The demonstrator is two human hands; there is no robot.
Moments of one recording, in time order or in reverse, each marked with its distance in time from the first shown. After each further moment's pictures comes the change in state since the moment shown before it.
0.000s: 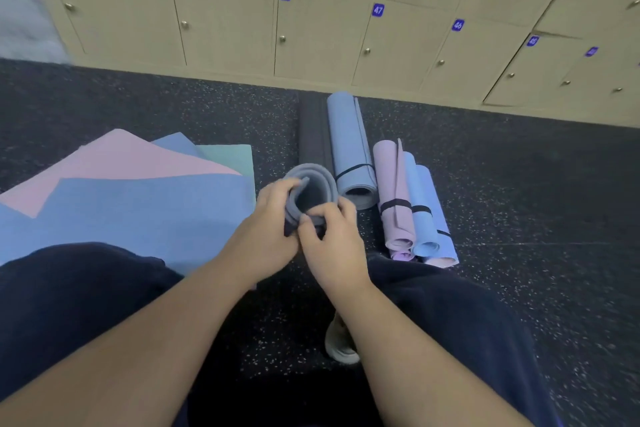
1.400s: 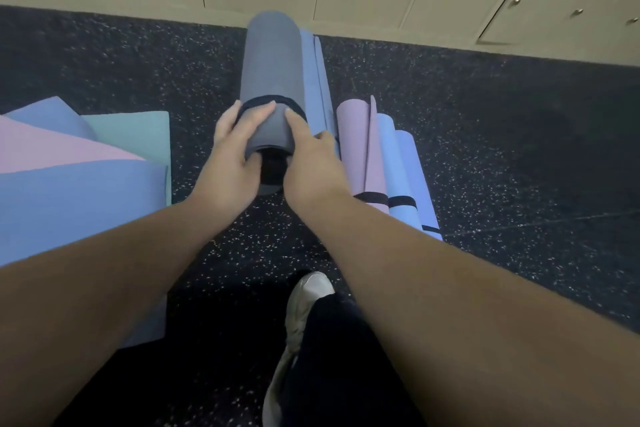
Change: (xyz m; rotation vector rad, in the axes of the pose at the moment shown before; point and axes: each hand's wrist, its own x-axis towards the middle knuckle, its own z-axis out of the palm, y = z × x) left_hand 0.233 -0.058 0.132 -0.075 0.168 0.062; right_hand 0.240 0.115 -0.019 -0.245 -0.183 0.073
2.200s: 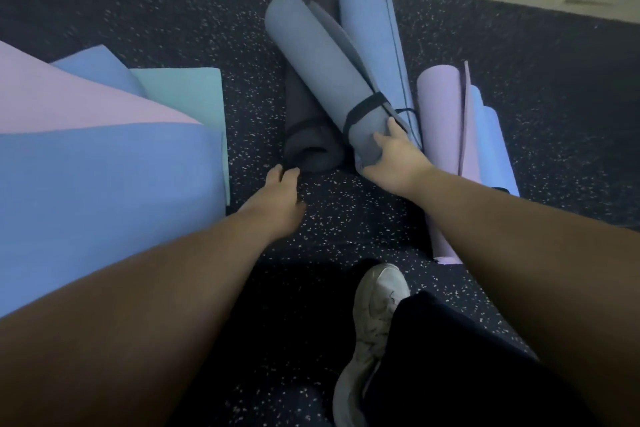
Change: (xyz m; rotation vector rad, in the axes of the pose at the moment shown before) left_hand -0.018 -0.139 -0.012 0.434 -0.598 -0.482; right_hand 0.089 0.045 0.074 -0.274 -0.278 0.062
